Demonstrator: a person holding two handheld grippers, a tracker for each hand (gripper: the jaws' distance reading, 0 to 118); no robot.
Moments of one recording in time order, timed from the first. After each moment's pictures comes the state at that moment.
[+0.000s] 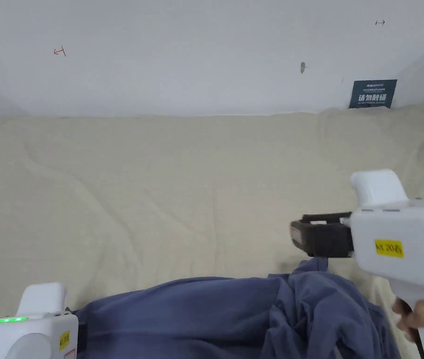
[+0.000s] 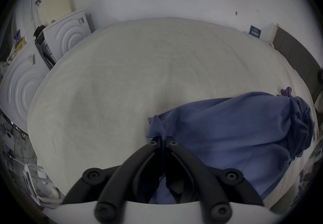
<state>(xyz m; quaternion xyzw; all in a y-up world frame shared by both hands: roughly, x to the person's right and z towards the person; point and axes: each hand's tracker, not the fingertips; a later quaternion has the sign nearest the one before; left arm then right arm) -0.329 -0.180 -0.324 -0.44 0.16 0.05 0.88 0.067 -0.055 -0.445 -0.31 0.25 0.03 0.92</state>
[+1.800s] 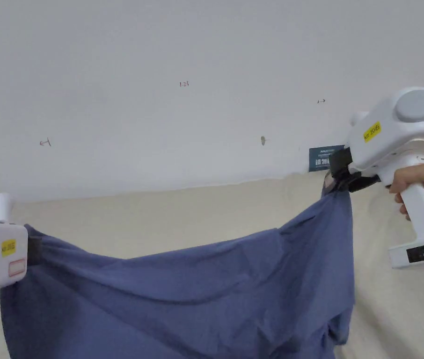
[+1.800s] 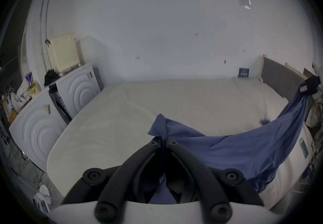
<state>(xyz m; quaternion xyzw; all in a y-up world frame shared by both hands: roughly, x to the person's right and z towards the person) -0.323 0.058 -0.343 -0.25 0.17 -0.01 0.95 0.164 0.113 -0.513 -0.35 0.14 -0.08 0.92</state>
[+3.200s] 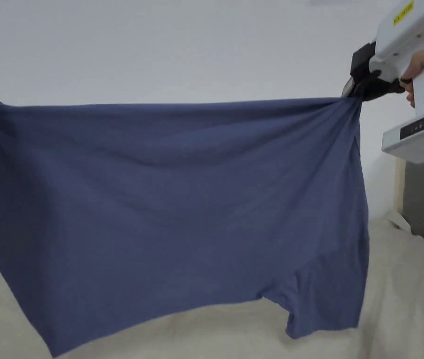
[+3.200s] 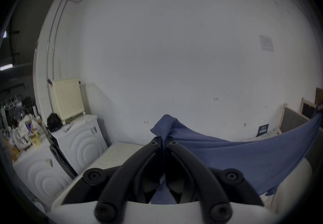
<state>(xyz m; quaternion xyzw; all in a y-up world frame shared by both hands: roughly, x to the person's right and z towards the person) -0.379 0.286 -0.600 -0.08 0.23 -0.05 0.97 0.186 0.283 -0.690 -0.23 0.09 -0.19 0.95</state>
